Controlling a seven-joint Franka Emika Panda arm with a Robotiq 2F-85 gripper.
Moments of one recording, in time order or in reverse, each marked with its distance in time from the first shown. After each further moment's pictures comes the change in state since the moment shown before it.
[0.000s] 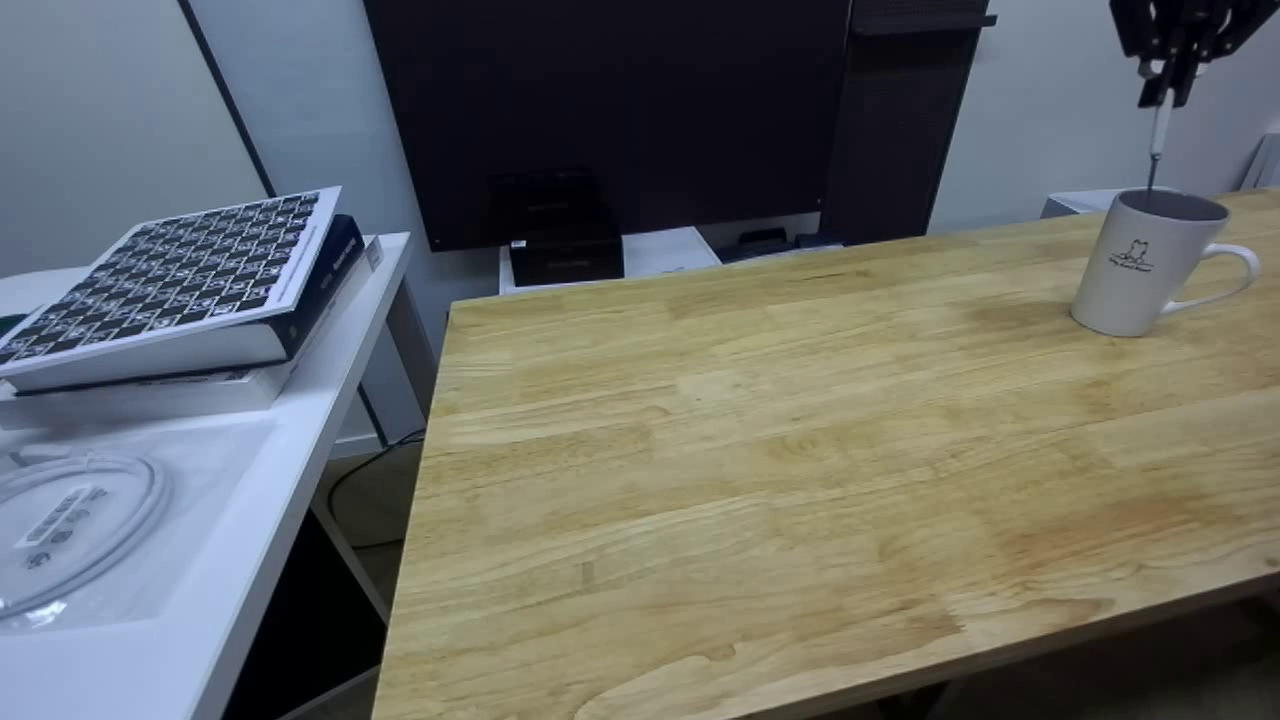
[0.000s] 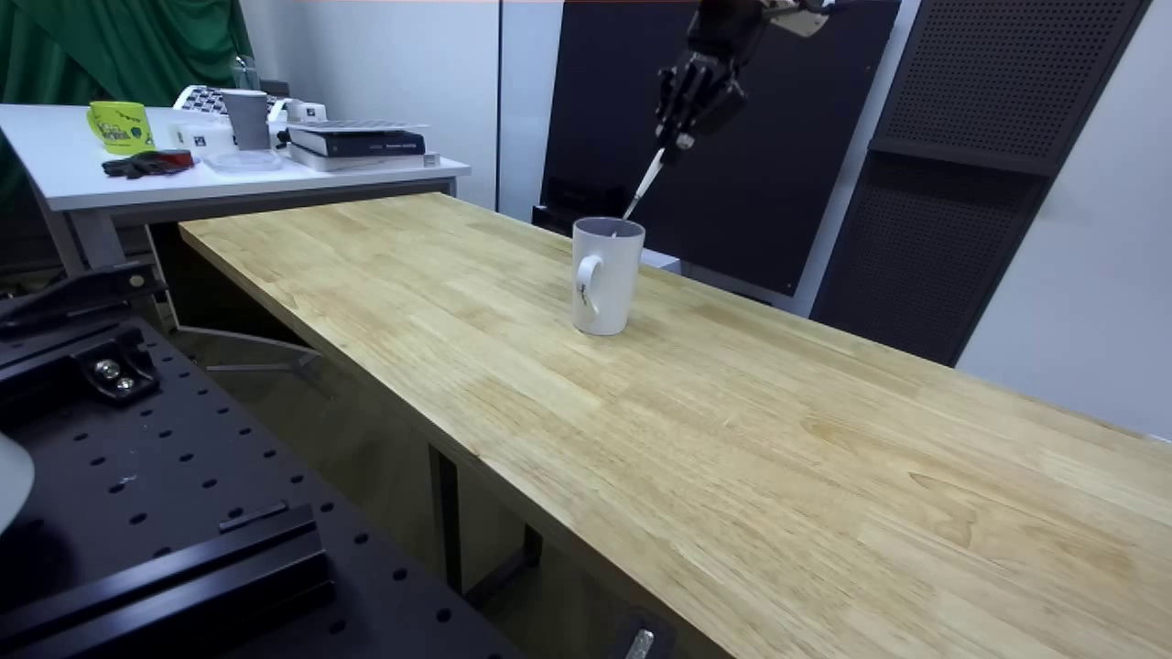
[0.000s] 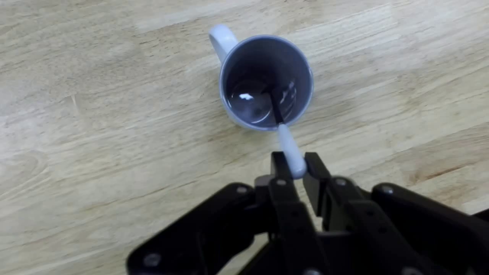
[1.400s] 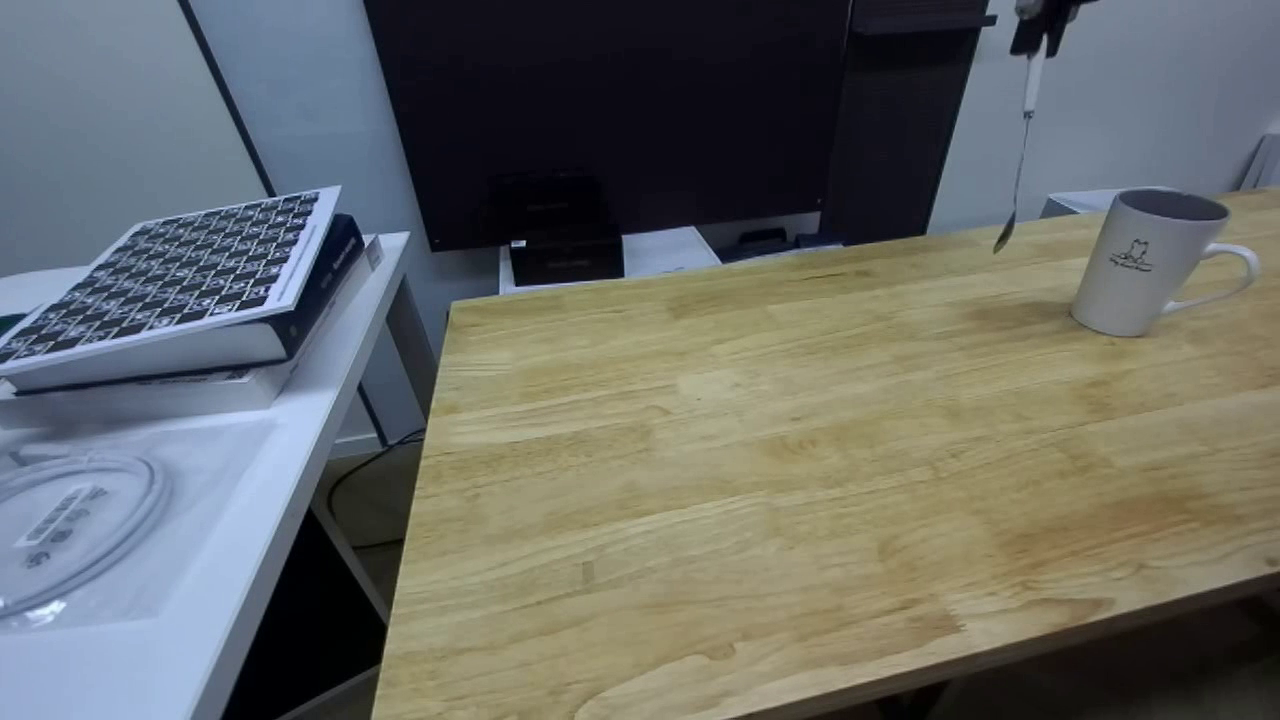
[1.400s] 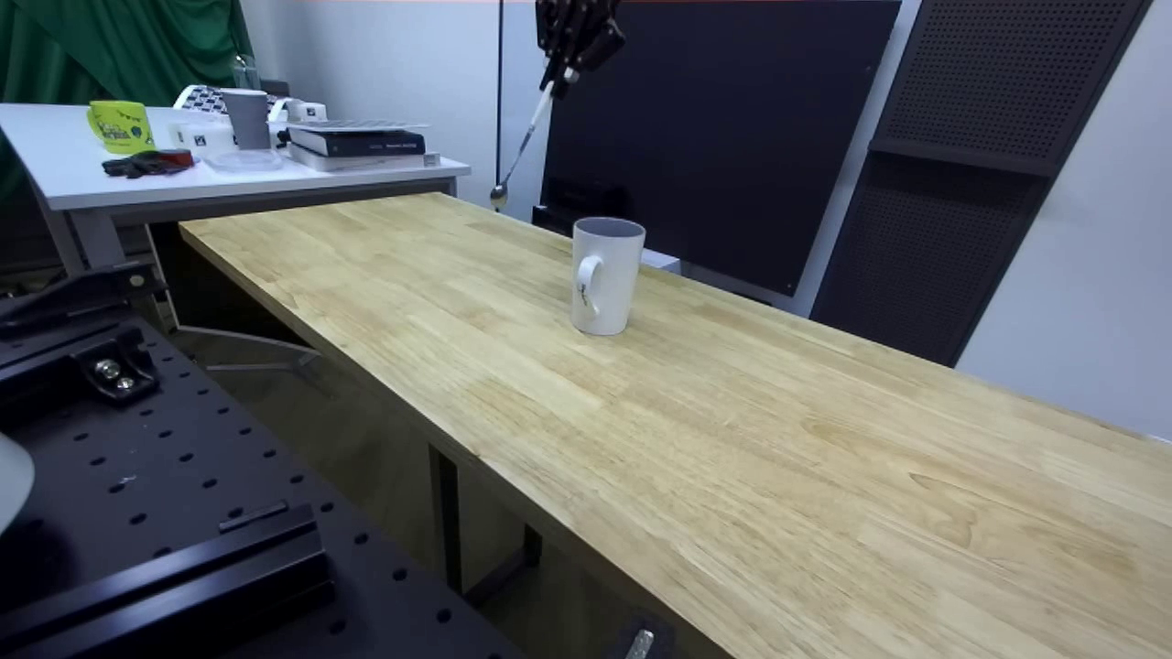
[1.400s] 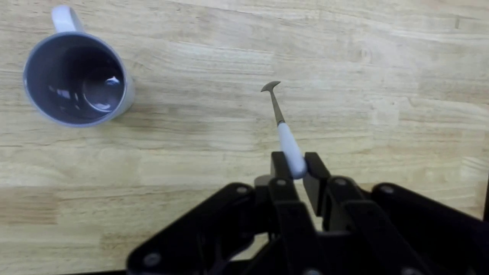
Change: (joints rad) arm 0.113 -0.101 0.157 -0.052 0.029 0.048 -0.142
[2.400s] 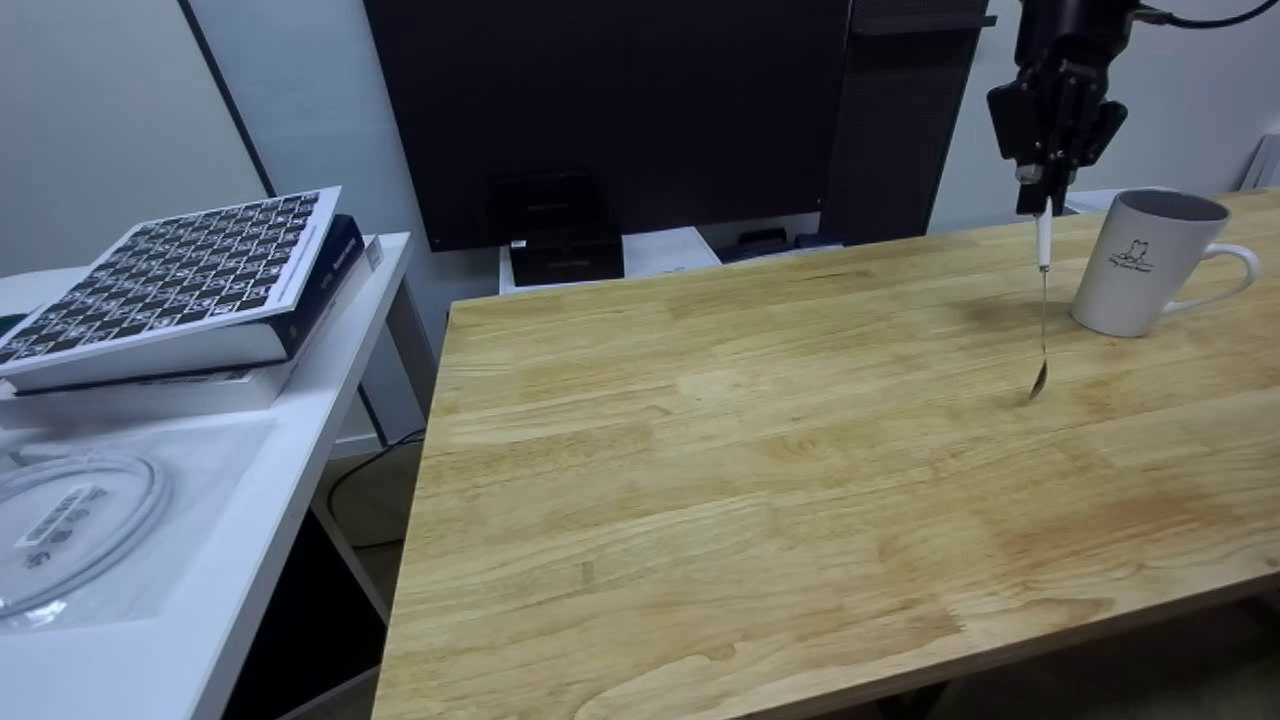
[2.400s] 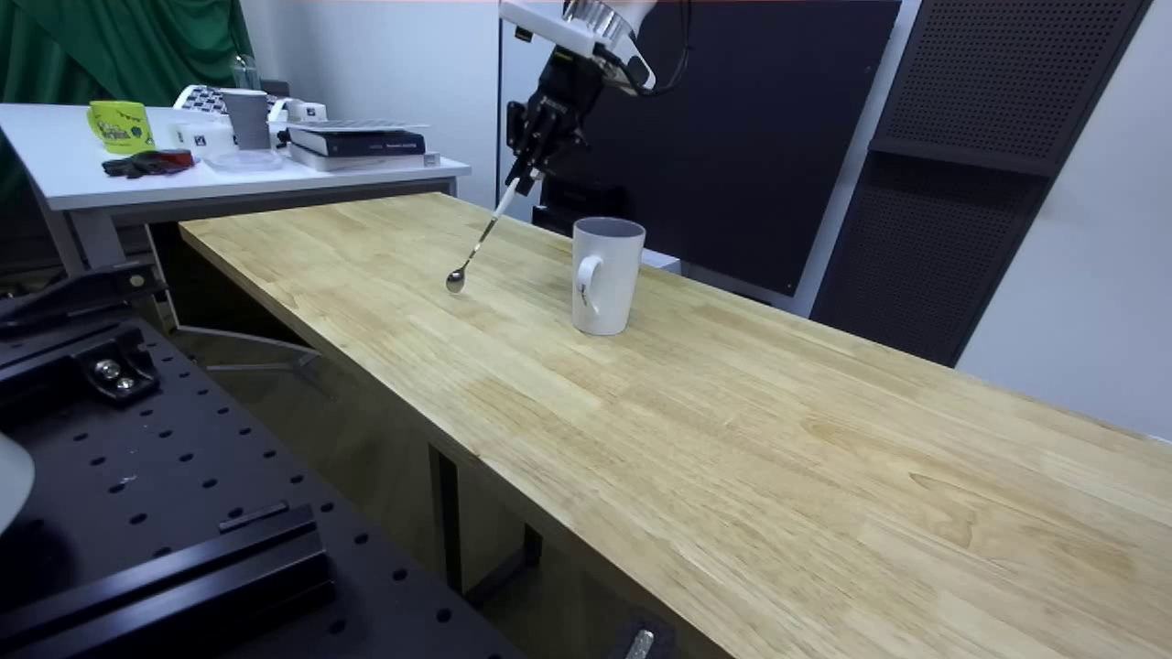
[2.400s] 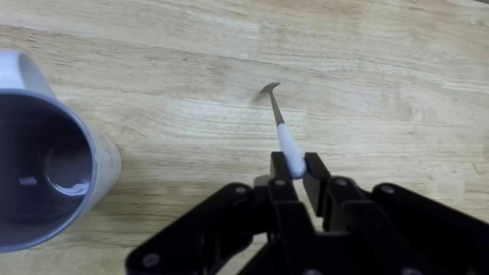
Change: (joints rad) arm 0.002 0.141 0.007 -0.080 0.006 0.048 -0.040
